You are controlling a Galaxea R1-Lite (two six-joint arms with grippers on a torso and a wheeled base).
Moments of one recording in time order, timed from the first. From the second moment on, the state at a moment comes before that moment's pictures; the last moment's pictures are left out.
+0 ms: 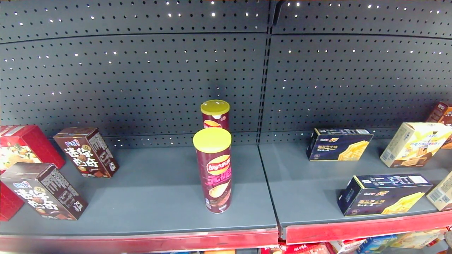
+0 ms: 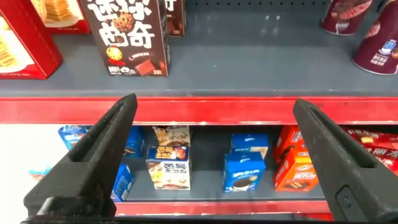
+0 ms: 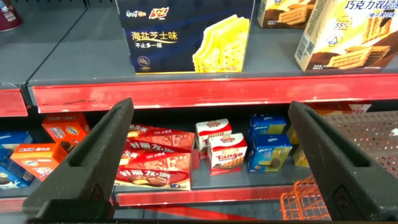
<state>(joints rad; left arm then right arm) 0.00 0.00 0.00 0.00 0.04 -0.03 0.00 0.00 0.00 0.00 0.00 0.00</state>
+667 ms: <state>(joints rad) 0.00 0.00 0.00 0.00 0.04 -0.03 0.00 0.00 0.00 0.00 0.00 0.00</state>
